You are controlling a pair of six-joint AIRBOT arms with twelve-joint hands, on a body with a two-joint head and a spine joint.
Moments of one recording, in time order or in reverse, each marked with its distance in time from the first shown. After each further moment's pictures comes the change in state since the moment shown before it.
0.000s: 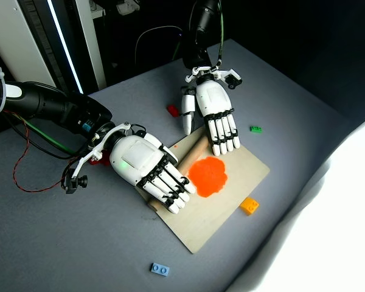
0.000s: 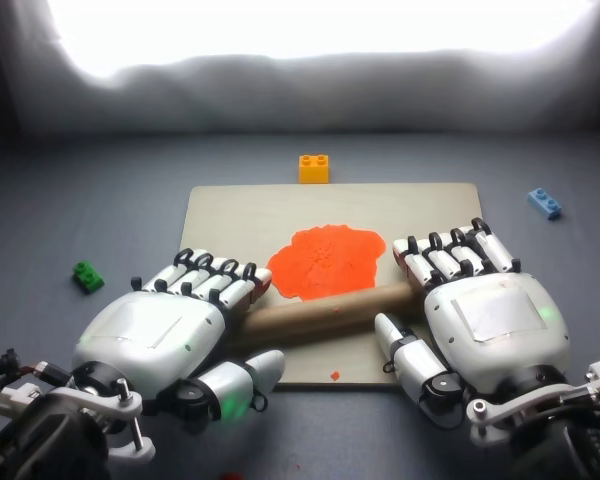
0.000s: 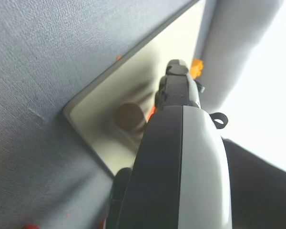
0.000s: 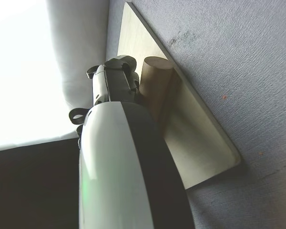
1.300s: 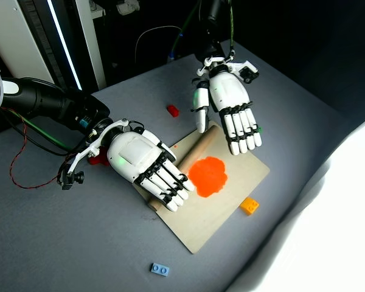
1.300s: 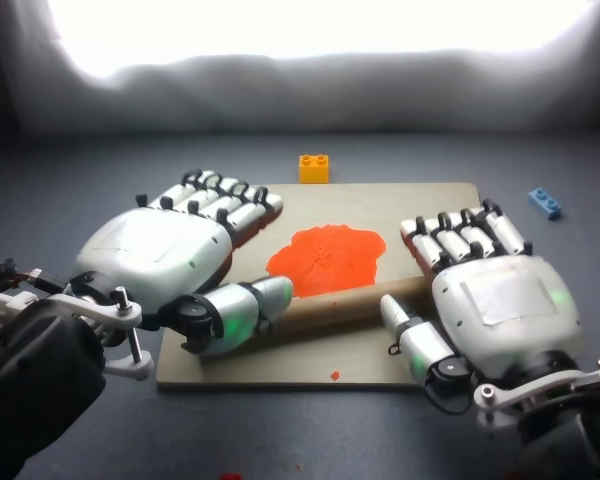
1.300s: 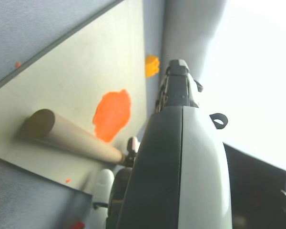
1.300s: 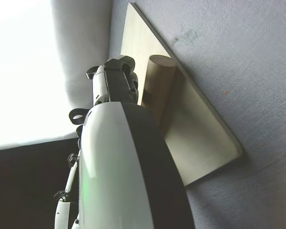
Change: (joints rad) left arm -0.184 0.096 0.002 0.014 0.180 0.054; right arm 0.024 0.041 -0.046 0.003 0.027 -0.019
